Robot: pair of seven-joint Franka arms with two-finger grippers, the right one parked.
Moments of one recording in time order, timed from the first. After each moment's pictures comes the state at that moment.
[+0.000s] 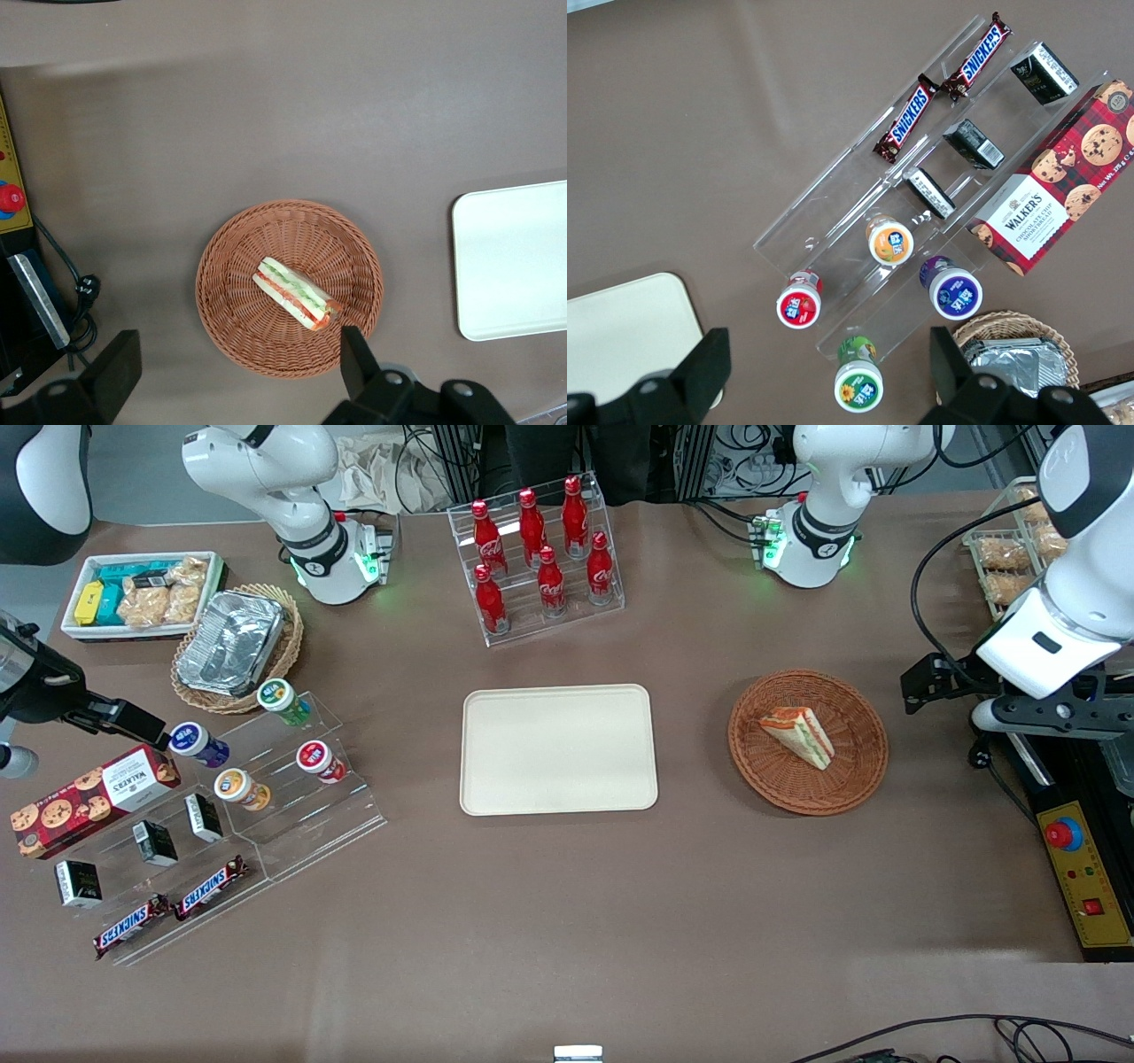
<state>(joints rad) -0.01 0.01 -0.11 -1.63 -0.01 1.67 -0.02</state>
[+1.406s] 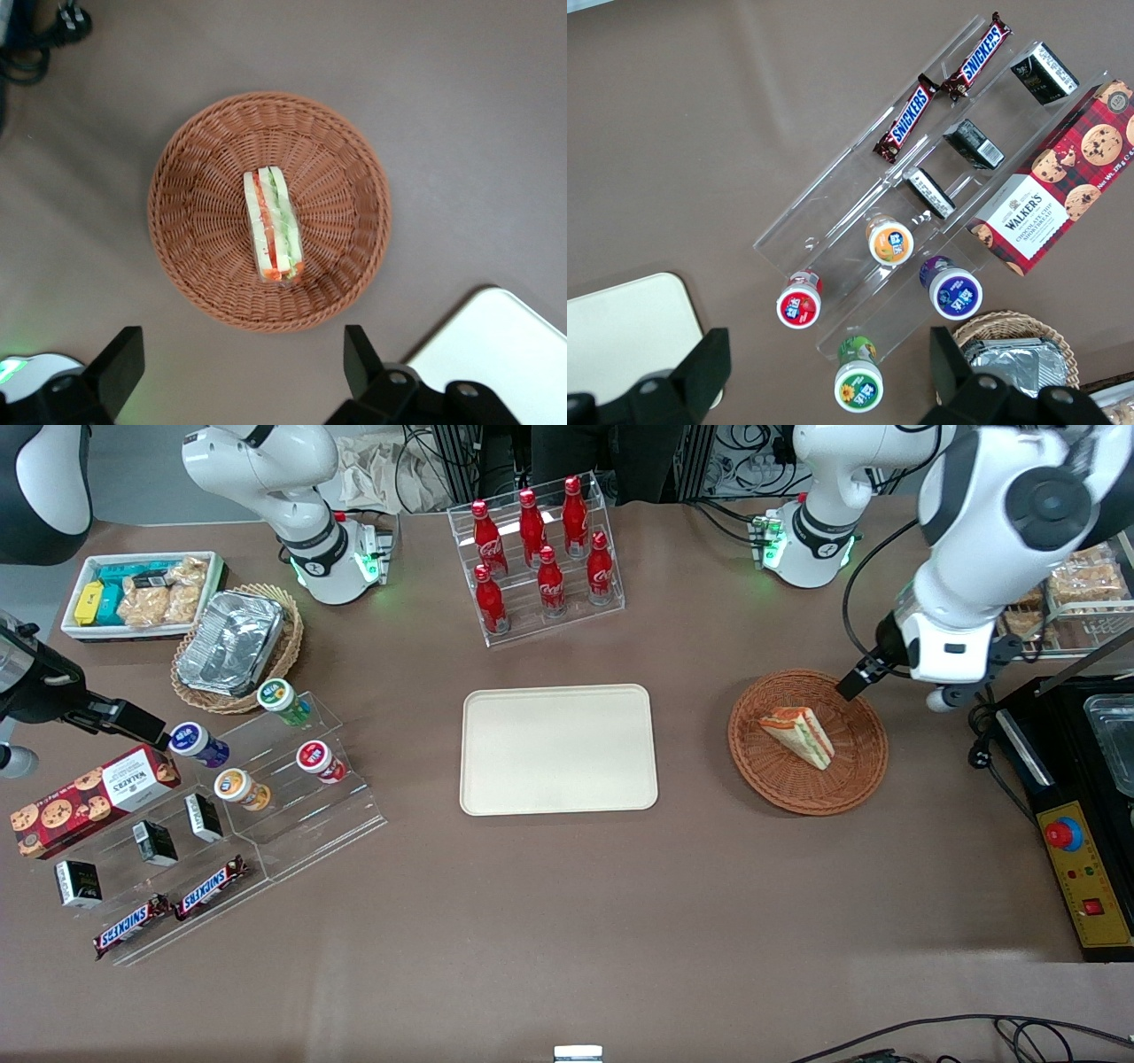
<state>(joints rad) -0.08 -0.22 -0.14 -2.19 -0.02 1.91 -0.90</state>
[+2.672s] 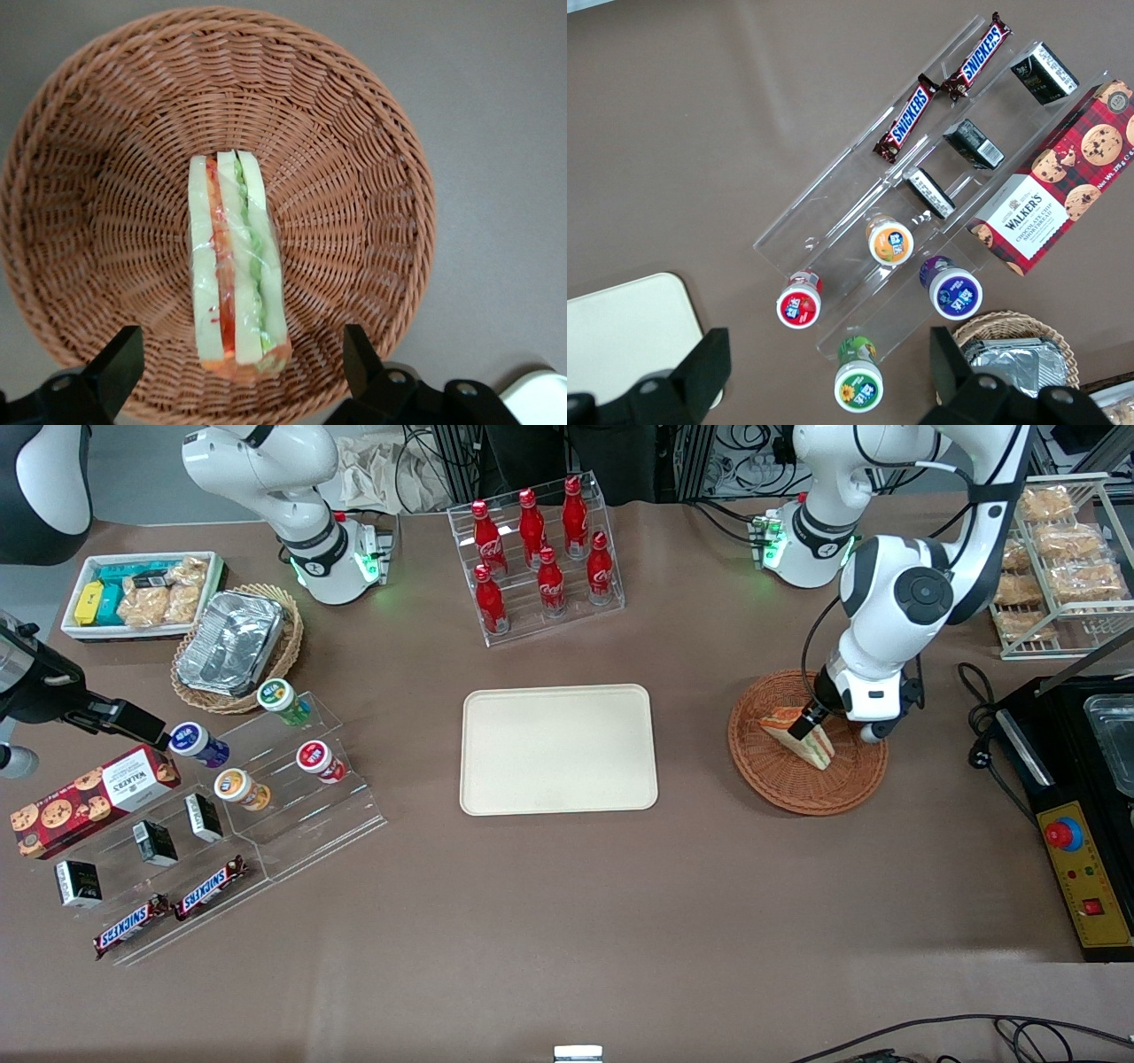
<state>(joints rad) -0.10 -0.06 -0.14 -2.53 -0.07 2.50 -1.00</state>
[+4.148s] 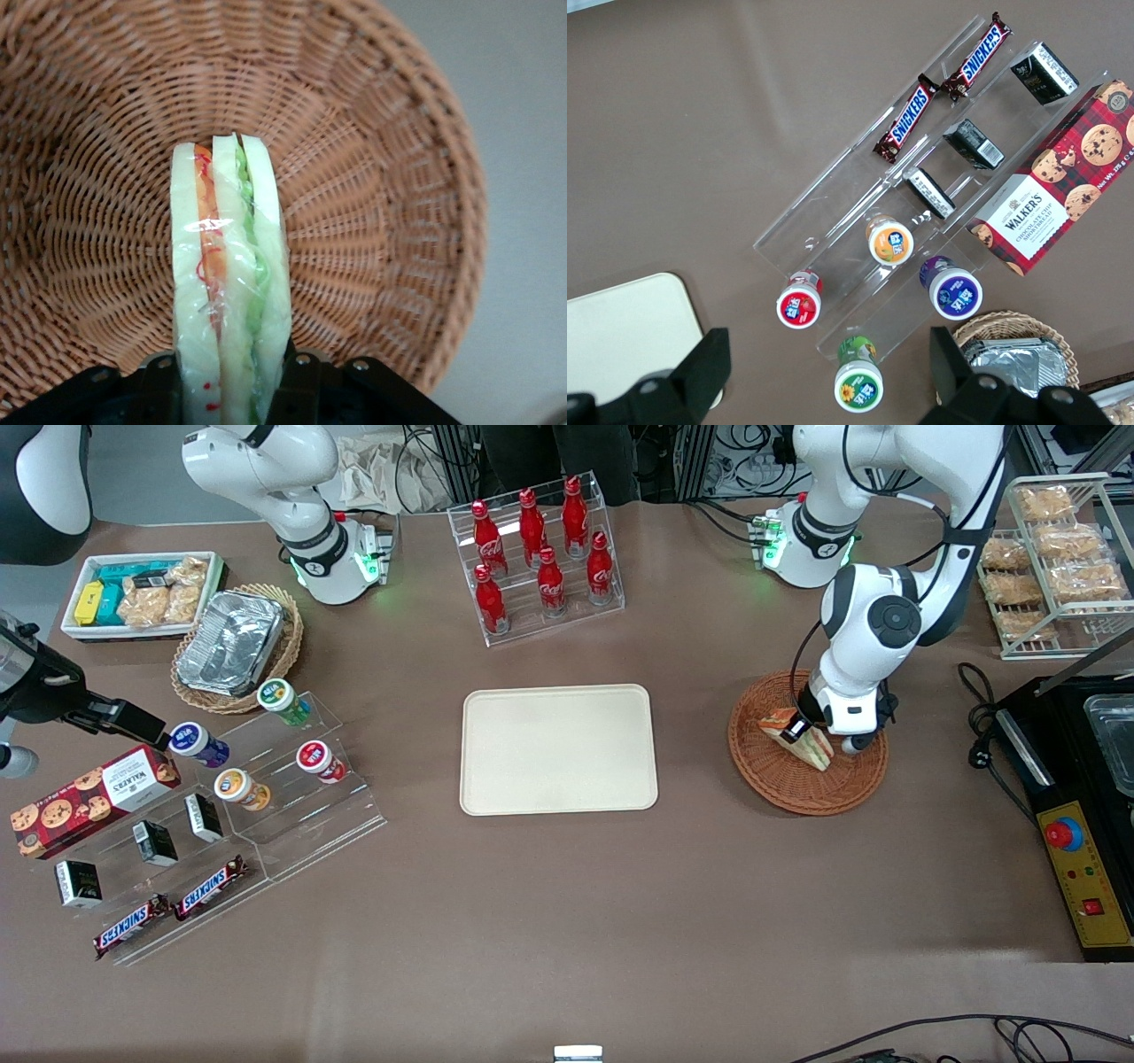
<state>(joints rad) -0.11 0.04 -0.14 -2.56 -0.07 2.66 -1.02</state>
